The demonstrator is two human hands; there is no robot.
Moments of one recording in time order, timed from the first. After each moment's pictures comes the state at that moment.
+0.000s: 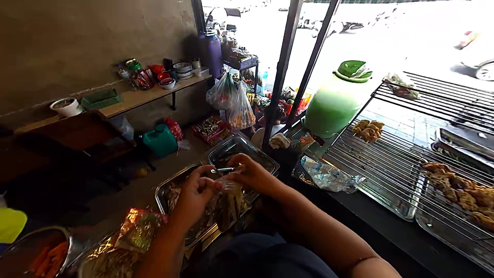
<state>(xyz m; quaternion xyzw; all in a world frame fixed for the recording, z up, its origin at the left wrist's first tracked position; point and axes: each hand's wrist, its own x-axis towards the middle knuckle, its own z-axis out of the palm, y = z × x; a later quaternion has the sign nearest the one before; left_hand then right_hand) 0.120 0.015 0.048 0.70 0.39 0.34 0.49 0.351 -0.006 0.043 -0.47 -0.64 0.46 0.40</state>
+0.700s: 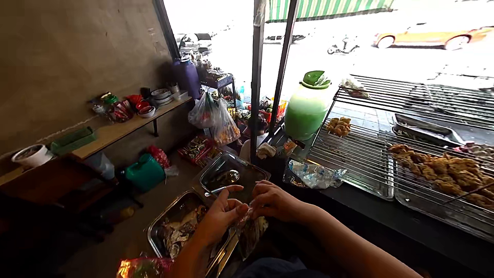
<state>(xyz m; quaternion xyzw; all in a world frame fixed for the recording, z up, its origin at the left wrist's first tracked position) 0.171 0.025 0.044 0.63 0.21 0.17 0.73 0.402 -0.062 0.016 -0.43 -0.81 0.14 0.39</state>
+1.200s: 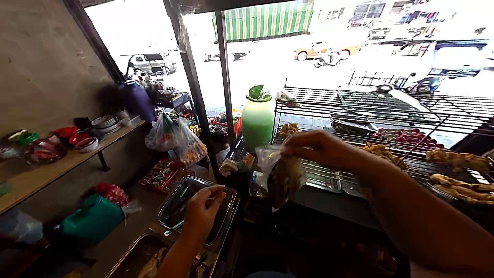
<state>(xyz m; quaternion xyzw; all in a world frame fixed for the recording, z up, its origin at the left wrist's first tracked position) 0.289 0.045 0.053 0.84 0.20 0.31 0.40 0.554 -0.163 0.194 -0.60 -0.72 0.01 0.34</state>
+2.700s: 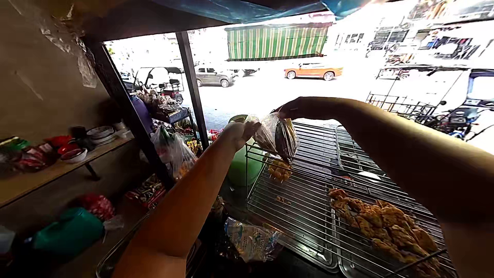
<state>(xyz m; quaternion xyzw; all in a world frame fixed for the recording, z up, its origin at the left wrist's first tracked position) 0.710 0.083 0.204 0.52 0.22 0.28 0.78 0.894 -0.077 0.278 -0.70 -0.66 0.16 0.22</state>
